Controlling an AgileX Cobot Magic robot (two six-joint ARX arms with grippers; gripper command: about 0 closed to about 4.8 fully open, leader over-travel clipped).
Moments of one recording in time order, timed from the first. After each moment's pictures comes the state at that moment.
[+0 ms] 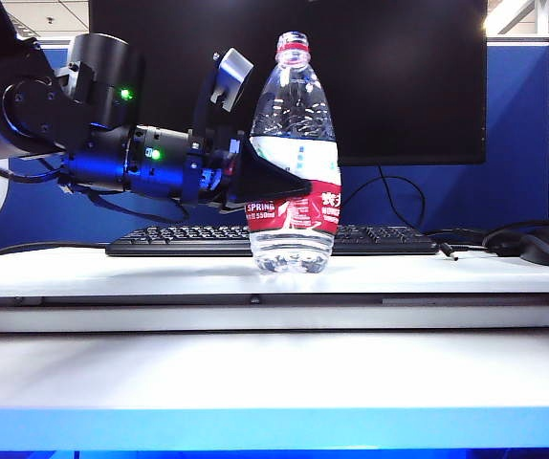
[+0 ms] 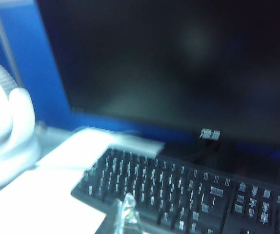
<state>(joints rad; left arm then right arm) -0.48 1.87 0.91 0.77 0.85 0.10 0.69 1.33 1.02 0.31 0.22 0.10</state>
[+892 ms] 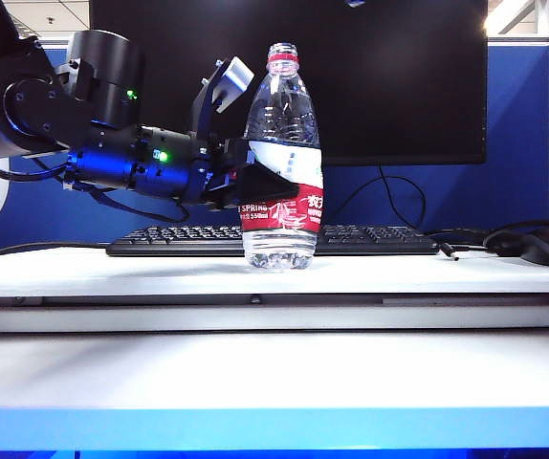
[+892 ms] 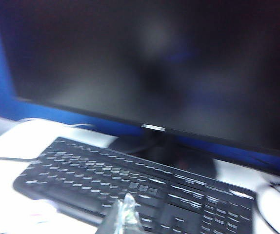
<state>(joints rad) -0.48 1.87 0.91 0.79 0.65 0.12 0.64 1.27 1.02 0.21 0.33 -0.01</state>
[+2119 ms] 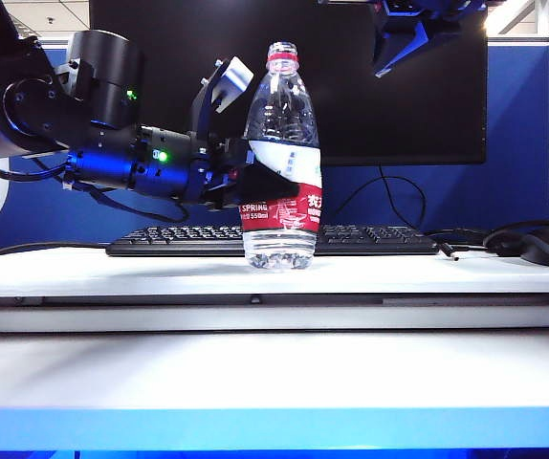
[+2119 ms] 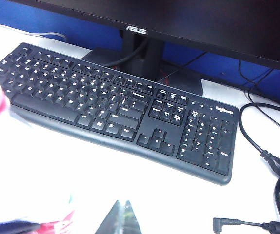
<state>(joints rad) -0.48 1.87 0.91 0.79 0.65 0.12 0.65 1.27 1.02 -0.10 0.38 0.03</state>
